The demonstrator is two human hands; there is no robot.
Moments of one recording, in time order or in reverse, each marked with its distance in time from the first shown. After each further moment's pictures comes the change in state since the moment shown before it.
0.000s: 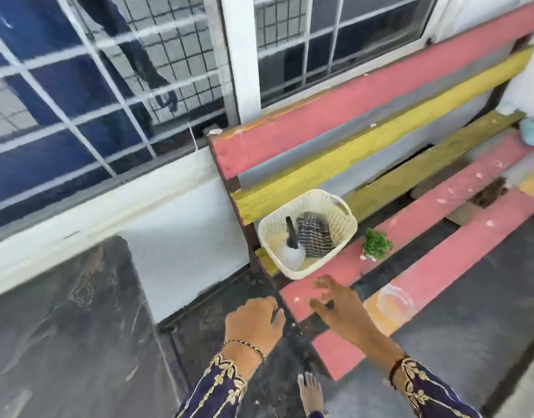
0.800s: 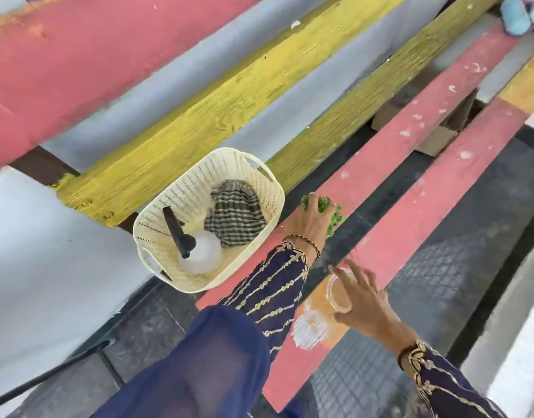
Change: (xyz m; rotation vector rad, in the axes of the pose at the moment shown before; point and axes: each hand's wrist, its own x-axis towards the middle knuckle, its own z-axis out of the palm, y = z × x) left_hand 0.296 0.229 0.168 0.245 0.052 0.482; right_hand 0.066 0.274 -0.053 -0.435 -0.171 0.368
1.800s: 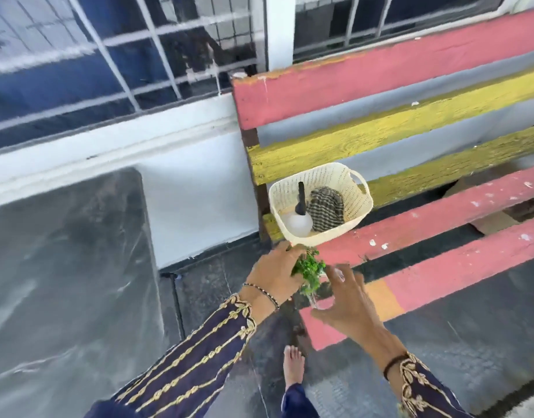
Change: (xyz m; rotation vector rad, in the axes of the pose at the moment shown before) left_hand -0.340 -0.059 -0.121 -0.391 0.132 -0.351; right_hand -0.172 -0.186 -0.017 -0.030 0.157 -0.395
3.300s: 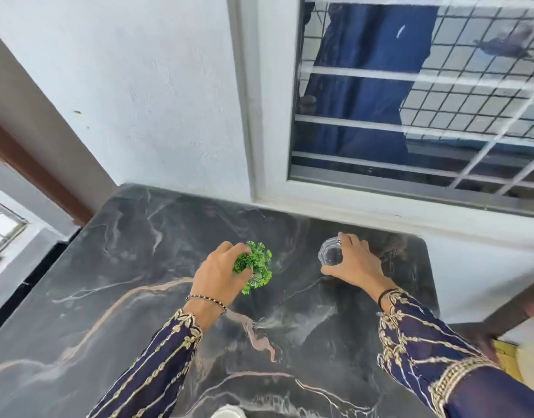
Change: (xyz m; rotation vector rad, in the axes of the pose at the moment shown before) left_hand -0.356 -0.455 -0.289 -0.051 0.665 -0.692; right_hand 0.148 -0.583 0.148 -0.342 -0.145 -0.467
